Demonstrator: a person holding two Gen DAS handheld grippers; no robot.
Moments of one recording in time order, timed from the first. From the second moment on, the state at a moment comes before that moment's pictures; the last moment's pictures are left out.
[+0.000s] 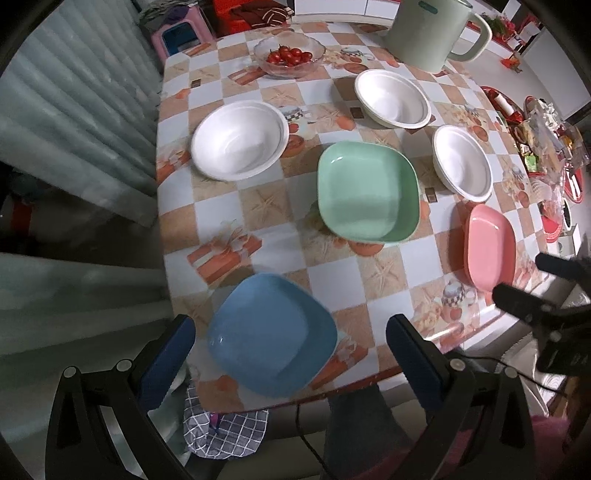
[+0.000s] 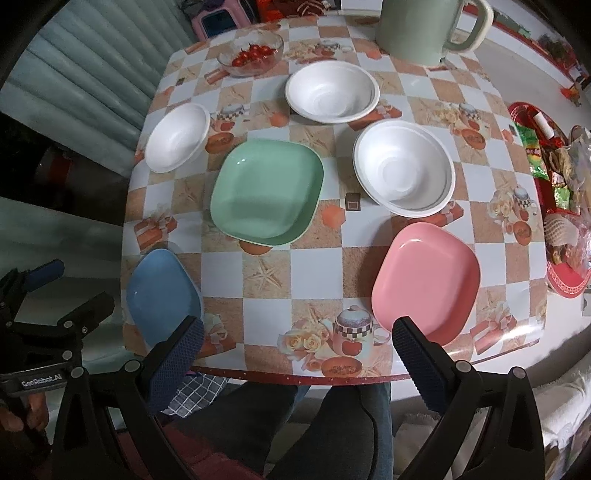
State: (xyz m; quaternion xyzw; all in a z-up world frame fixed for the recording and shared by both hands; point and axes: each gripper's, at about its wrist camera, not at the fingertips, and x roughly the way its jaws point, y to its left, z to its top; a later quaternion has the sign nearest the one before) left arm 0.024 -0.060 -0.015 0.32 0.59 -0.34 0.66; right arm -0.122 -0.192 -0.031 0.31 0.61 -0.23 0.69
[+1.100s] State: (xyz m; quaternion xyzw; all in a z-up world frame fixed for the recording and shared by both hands) left arm 0.068 -0.168 -0.171 0.30 0.62 -0.32 0.65; right arm -0.052 -0.294 -0.181 0.43 0.59 -0.24 0.64
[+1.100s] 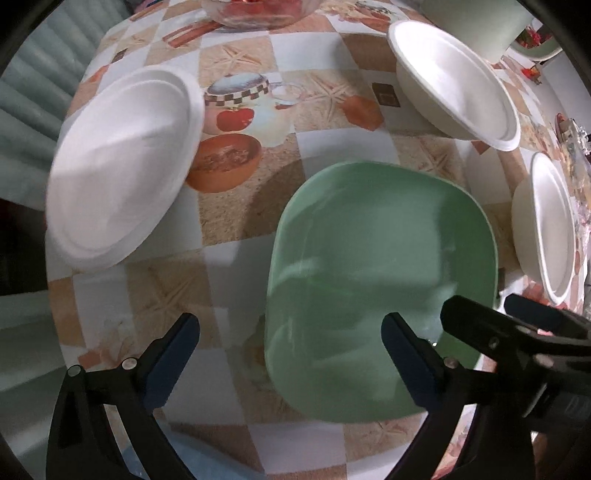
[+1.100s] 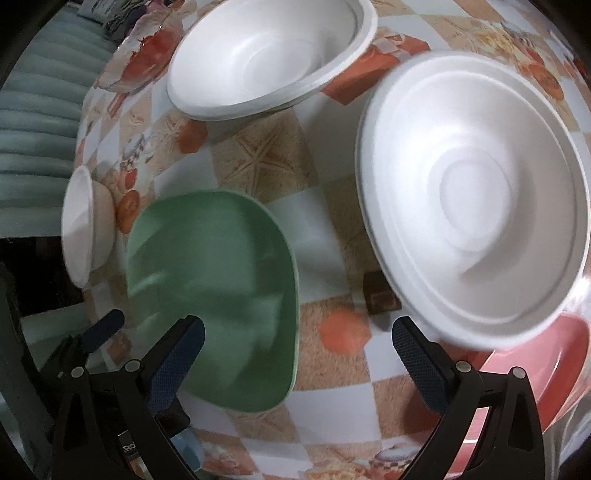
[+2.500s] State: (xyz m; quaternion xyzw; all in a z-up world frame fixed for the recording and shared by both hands) left arm 0.023 -0.193 -0.155 0.30 0.61 -0.40 0.62; right arm -0.052 -0.279 -0.160 0.41 0.57 -0.19 0.68
